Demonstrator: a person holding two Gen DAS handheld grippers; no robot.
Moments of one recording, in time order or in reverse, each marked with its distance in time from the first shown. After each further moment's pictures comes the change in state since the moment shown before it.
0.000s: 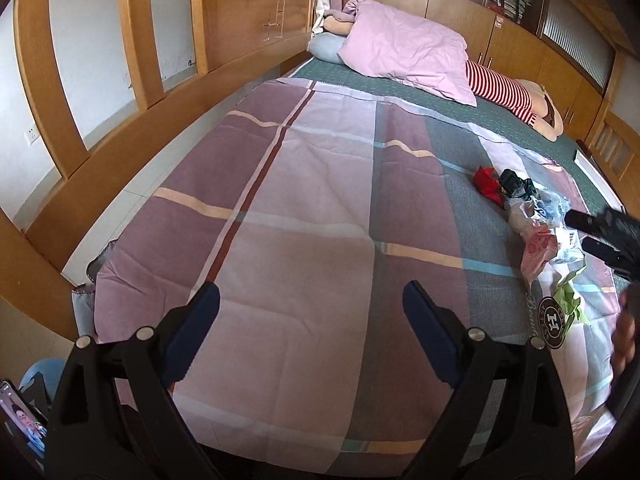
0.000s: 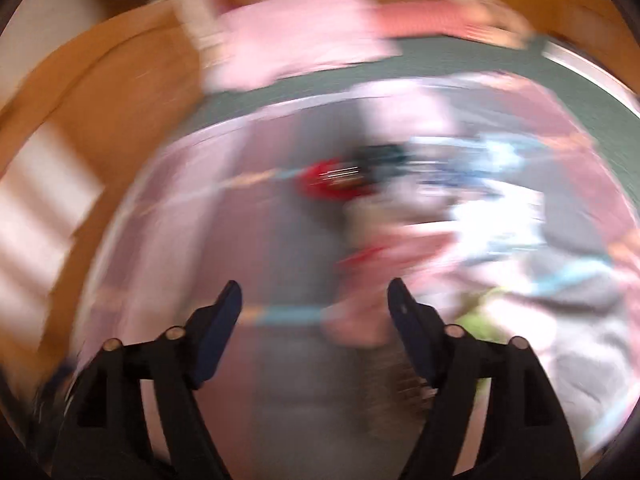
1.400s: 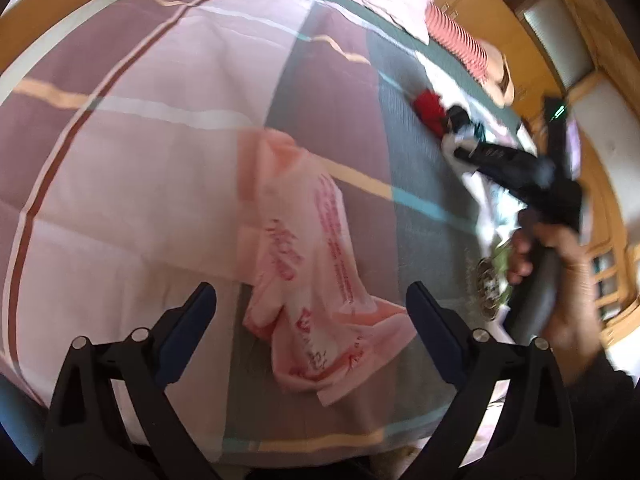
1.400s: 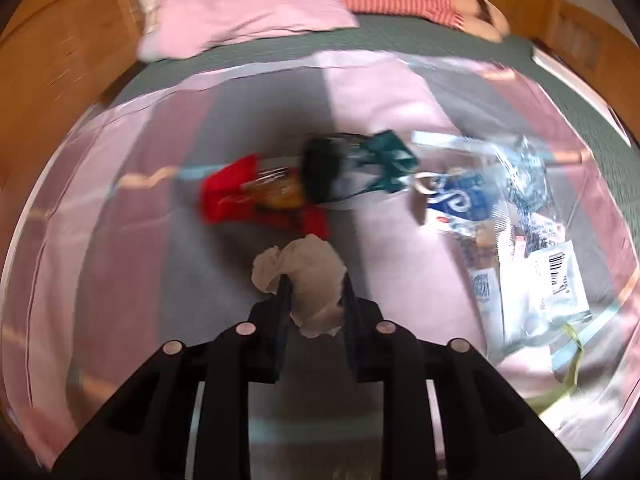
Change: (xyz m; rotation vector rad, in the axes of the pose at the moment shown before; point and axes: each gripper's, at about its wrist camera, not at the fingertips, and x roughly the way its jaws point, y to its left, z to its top) left arm 0.087 -0.045 -0.027 -0.068 0.321 -0.341; right arm 0.109 0.033 0.020 -0.177 0.039 -0.137
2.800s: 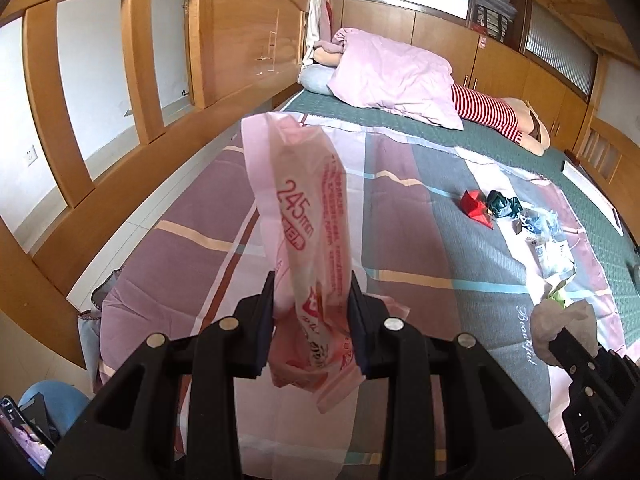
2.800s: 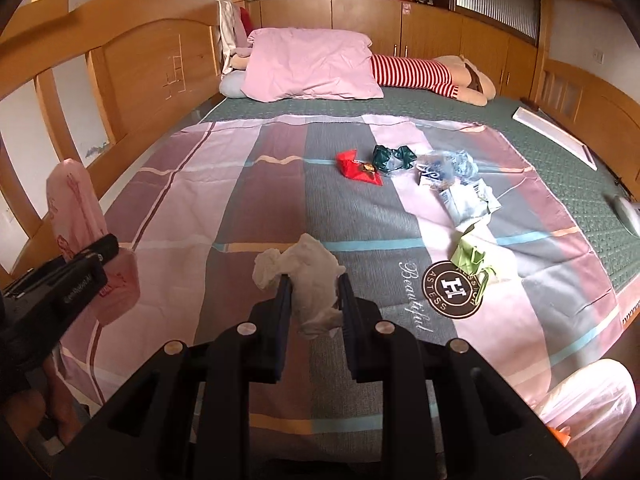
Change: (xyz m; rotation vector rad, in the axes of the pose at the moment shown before) left arm -0.119 0.005 -0.005 0.115 -0.439 0.315; right arm -0.189 0.092 -0.159 -0.036 -0.236 -0.020
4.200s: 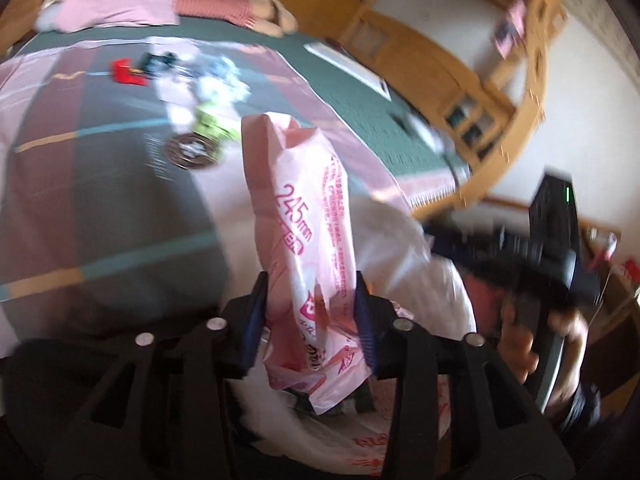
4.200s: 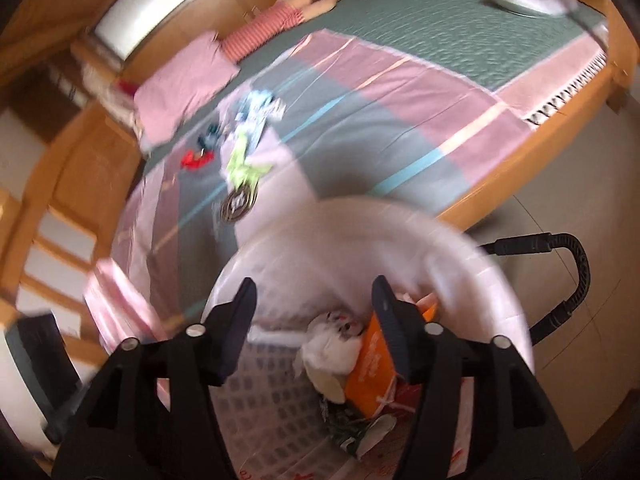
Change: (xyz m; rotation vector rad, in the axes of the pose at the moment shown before) left arm -0.122 -0.206 -0.150 0.335 0.342 -0.838; right arm -0.128 -0.324 -0.120 0.607 0.148 0.134
